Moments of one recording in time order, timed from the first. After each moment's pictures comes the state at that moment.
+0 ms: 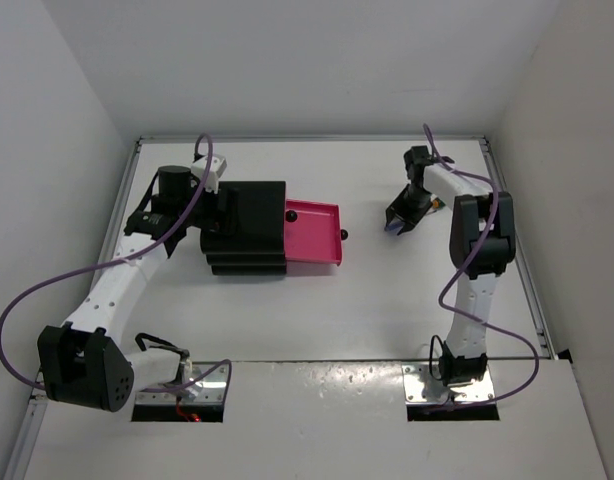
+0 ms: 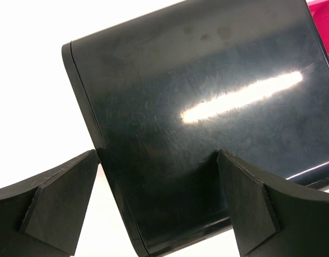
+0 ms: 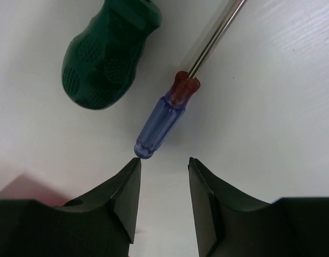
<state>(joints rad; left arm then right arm) -0.15 1.21 1.02 -0.44 0.15 0.09 0.08 2.12 1.56 -0.84 -0.03 0.81</state>
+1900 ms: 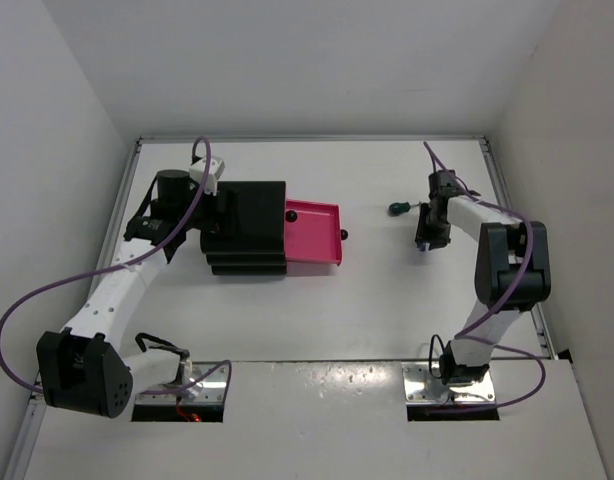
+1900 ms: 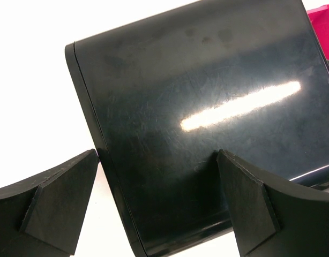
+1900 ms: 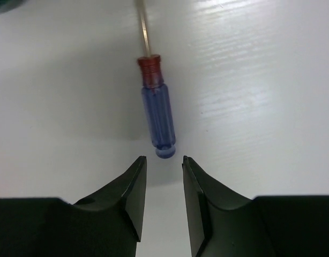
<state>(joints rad) -0.15 1.18 0.98 -0.39 0.15 0.07 0.00 1.81 1.10 -0.55 0.11 0.26</state>
